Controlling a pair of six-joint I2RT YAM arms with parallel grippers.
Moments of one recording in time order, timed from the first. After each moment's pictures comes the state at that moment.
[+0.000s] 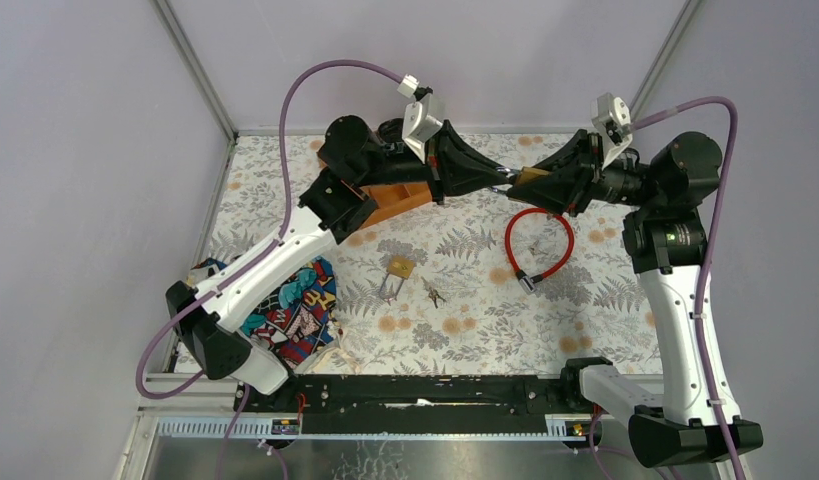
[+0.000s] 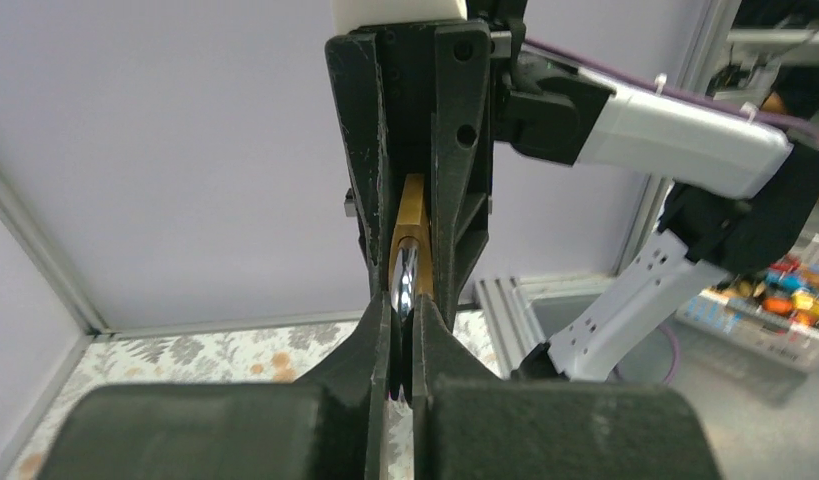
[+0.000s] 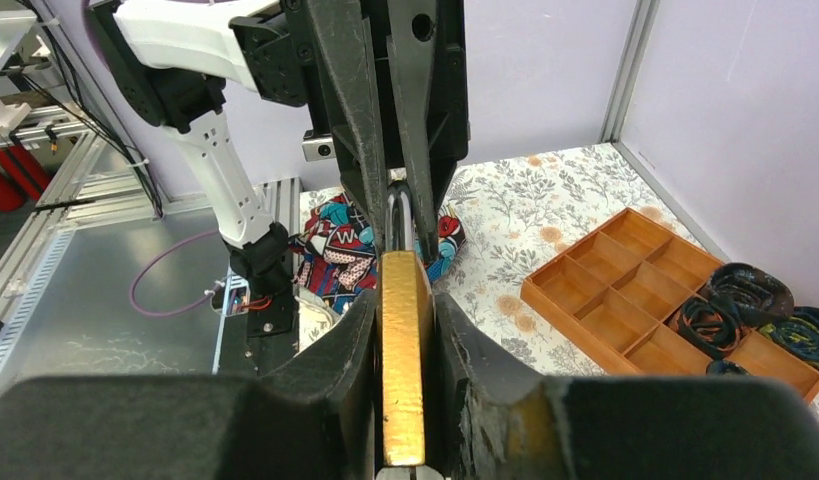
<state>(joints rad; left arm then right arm) -0.79 1.53 1.59 0.35 0.86 -0.31 0.09 1.06 1.35 -0.07 -1.30 0.29</state>
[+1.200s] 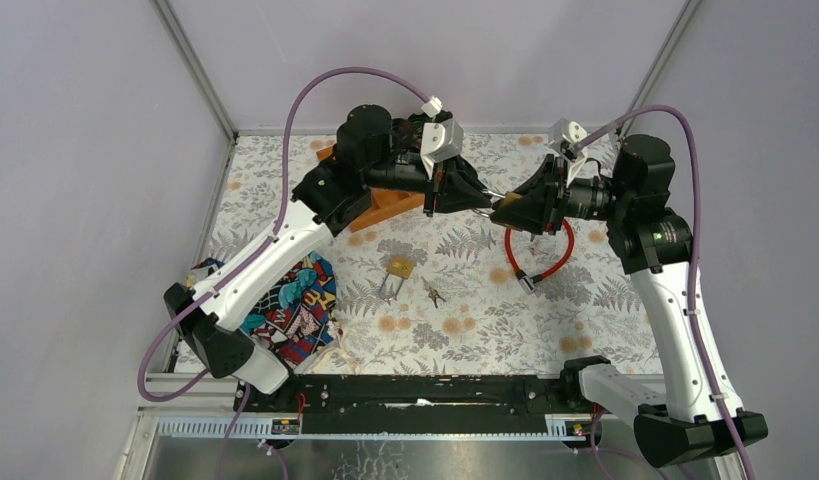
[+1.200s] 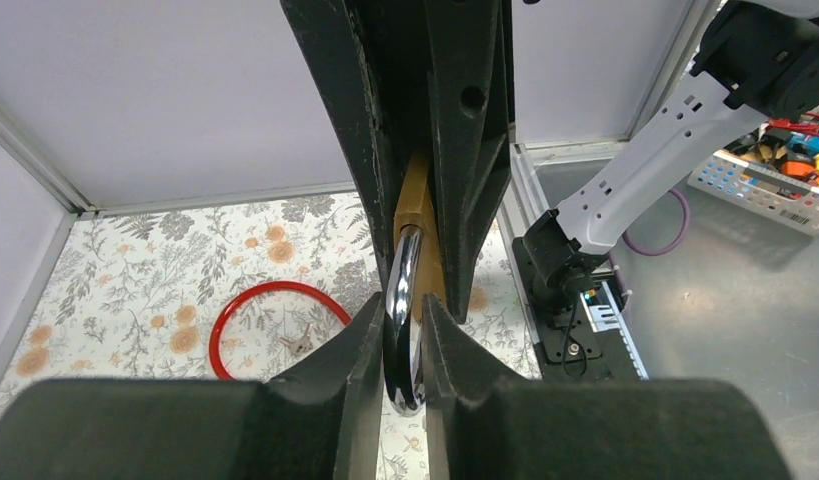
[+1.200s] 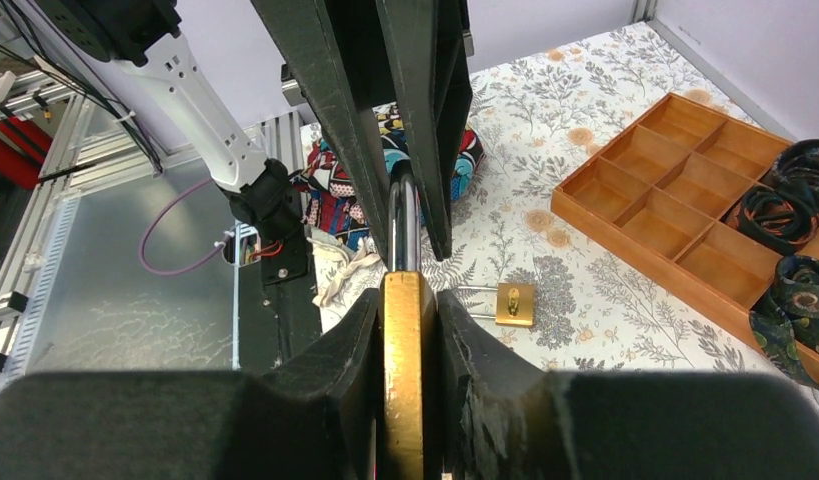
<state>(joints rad) -0.74 1.53 1.69 -0.19 0.94 0.06 0.16 1.05 1.33 -0.50 -1.18 -0.04</state>
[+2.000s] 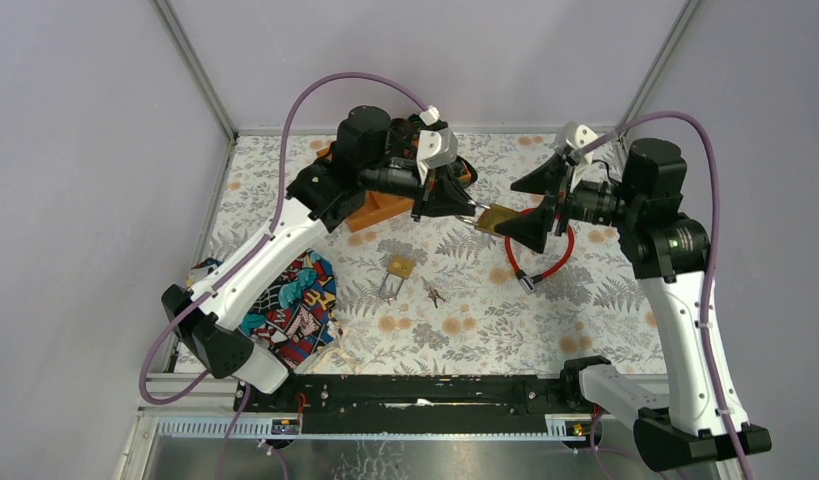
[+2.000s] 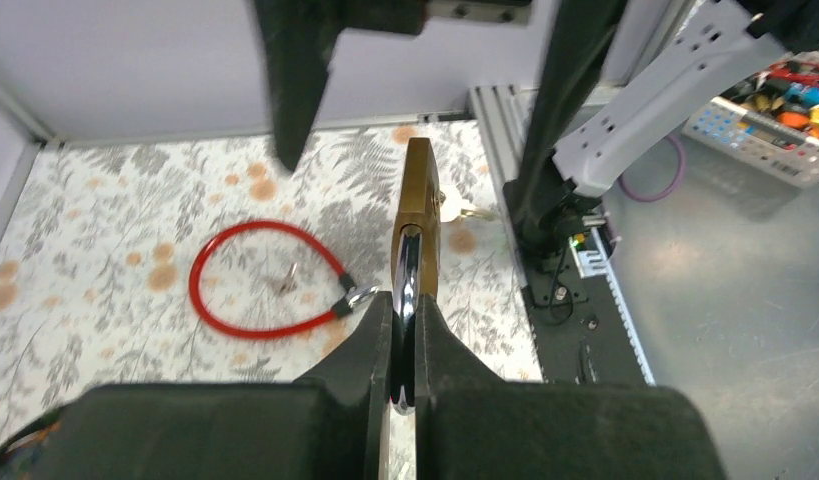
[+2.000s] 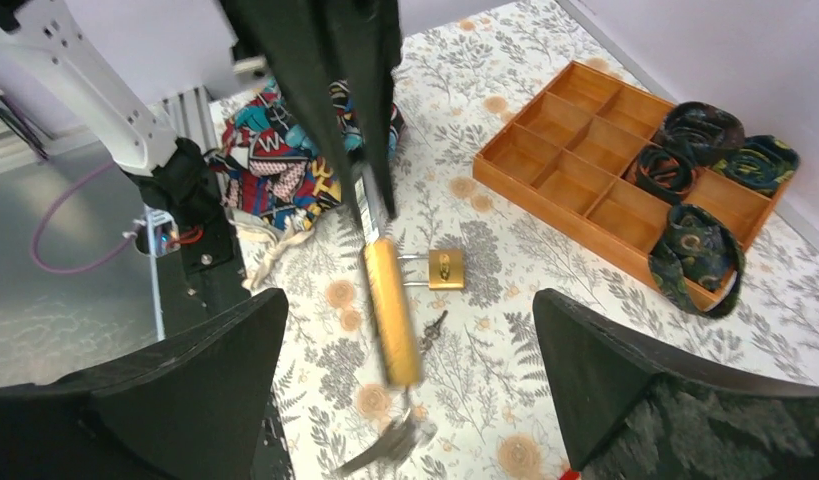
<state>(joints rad) -0.70 1.53 1.68 -0.34 0.98 0.14 0.16 1.05 1.43 -0.70 -1.03 -0.19</state>
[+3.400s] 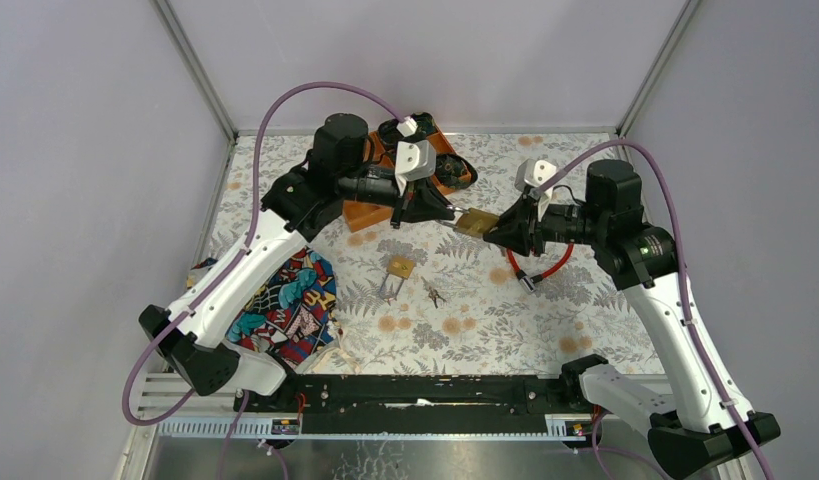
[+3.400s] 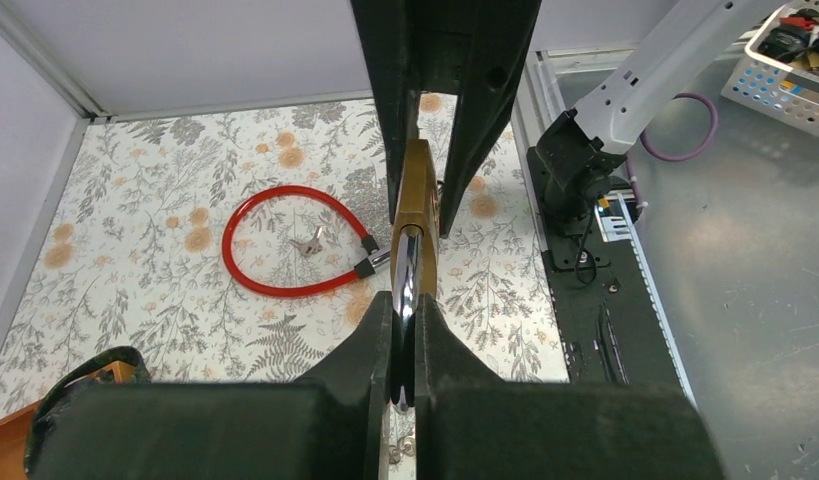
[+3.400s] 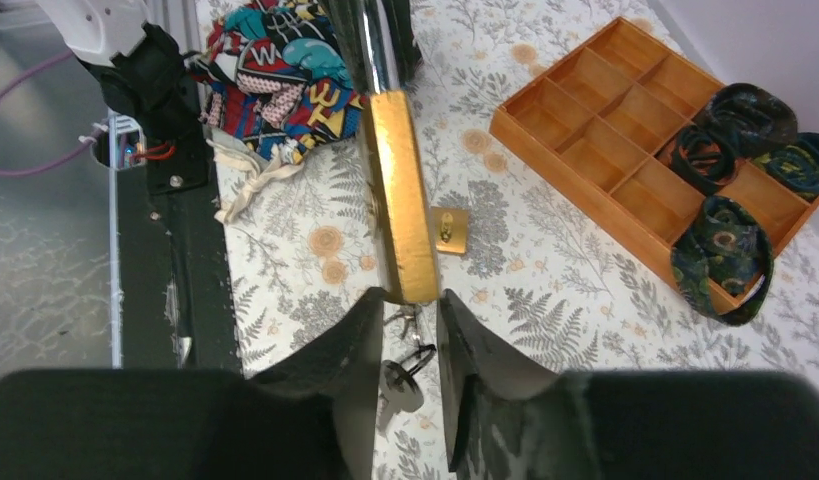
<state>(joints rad) -0.64 1.41 1.61 -0.47 0.95 0.29 0.31 1.00 1.25 -0.70 -0.91 -0.40</state>
